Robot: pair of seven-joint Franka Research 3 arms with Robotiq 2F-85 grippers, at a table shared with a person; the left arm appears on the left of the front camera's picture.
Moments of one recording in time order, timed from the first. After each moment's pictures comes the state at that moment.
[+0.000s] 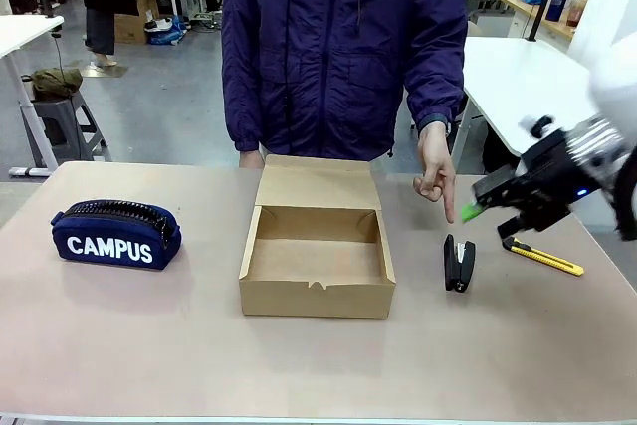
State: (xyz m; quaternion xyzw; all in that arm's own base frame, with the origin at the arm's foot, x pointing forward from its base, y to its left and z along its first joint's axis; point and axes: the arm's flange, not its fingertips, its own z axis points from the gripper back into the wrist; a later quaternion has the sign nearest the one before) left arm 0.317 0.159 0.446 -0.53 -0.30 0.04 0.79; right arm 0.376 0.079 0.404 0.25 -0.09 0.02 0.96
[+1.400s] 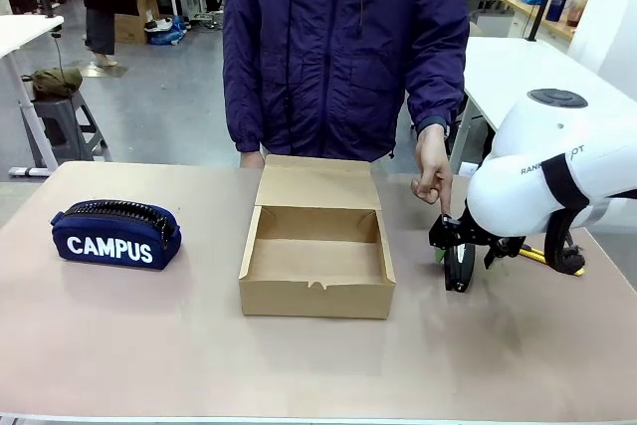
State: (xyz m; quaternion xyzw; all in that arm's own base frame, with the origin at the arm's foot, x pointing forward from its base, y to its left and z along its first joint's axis) left arm 0.318 0.160 0.446 -0.53 -0.30 0.04 0.79; right arm 0.426 0.128 0.313 0.03 -0.06 -0.08 0.99
